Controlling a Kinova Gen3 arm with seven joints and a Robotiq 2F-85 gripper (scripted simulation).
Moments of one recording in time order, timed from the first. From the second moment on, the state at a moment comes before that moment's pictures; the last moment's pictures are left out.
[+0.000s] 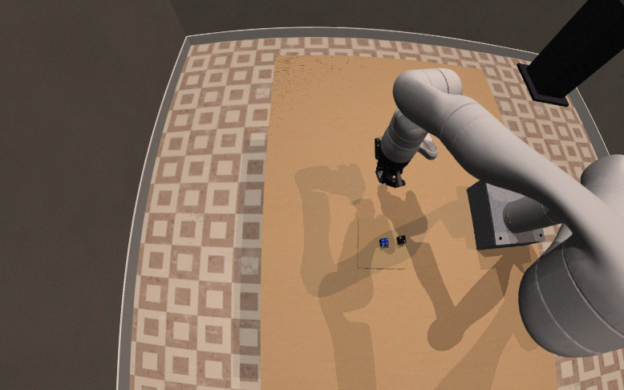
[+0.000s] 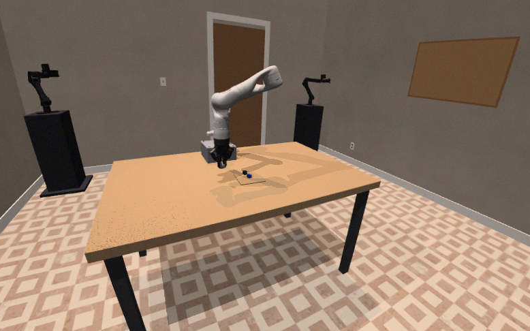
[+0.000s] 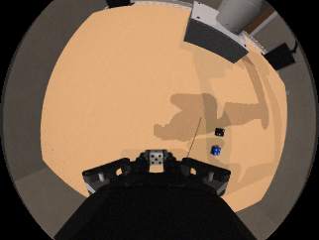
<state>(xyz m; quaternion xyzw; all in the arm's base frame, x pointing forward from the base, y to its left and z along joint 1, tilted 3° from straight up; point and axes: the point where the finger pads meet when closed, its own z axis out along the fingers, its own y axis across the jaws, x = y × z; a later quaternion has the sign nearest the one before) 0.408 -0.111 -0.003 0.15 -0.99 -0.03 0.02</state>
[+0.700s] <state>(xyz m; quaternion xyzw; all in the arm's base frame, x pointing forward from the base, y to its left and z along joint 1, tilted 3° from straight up) 0.418 -0.093 0.008 0.13 -0.99 -0.03 0.01</state>
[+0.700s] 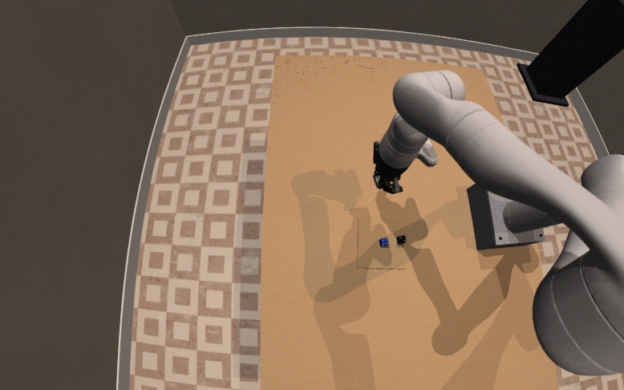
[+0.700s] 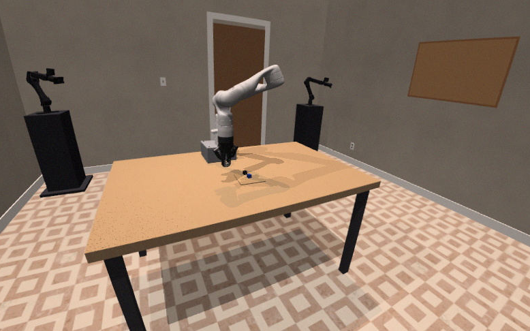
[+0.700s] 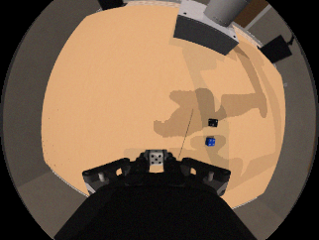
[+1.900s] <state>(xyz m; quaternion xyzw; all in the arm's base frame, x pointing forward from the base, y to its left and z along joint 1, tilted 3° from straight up) 0.439 0.052 0.018 0.06 -1.00 -0.03 0.02</state>
